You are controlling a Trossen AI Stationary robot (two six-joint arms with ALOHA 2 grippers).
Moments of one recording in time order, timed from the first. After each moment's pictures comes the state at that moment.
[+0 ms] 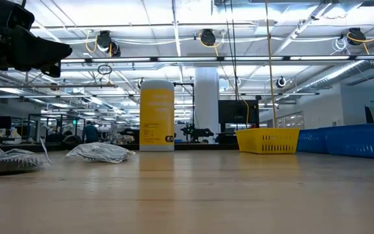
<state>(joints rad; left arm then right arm) -0.07 0.02 0.02 0.06 0.00 0.08 0.80 1.28 1.01 -1.29 -0.21 2.32</state>
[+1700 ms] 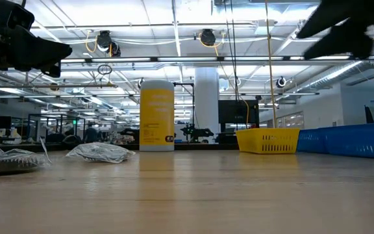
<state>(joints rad) -0.07 0.02 0.02 0.06 0.00 0.08 0.68 1.10 0.70 -0.44 0.83 1.16</state>
